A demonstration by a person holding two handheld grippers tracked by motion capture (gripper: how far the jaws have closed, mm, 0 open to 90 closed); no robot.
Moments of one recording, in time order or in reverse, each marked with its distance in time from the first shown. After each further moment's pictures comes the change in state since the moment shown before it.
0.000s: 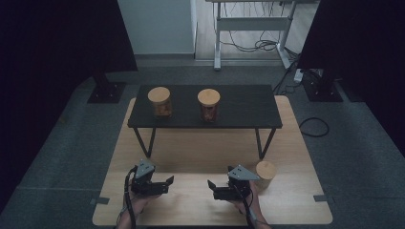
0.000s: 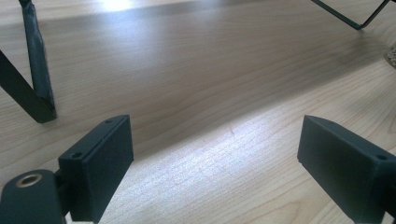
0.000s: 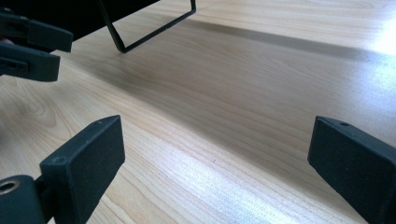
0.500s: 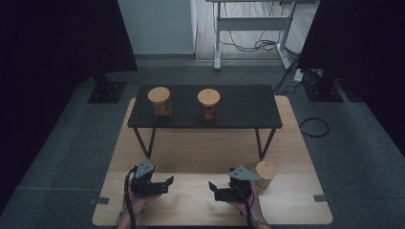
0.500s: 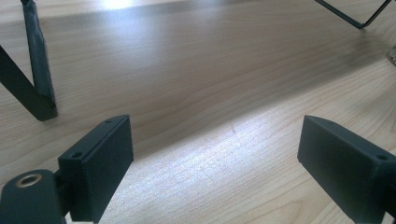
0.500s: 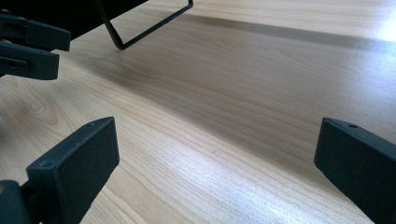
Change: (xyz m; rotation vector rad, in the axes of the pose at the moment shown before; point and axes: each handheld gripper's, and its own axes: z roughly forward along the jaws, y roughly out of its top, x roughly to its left) left arm 0.000 0.000 0.000 0.003 0.001 -0.001; right arm 0.000 0.001 -0.005 0.014 -0.007 0.037
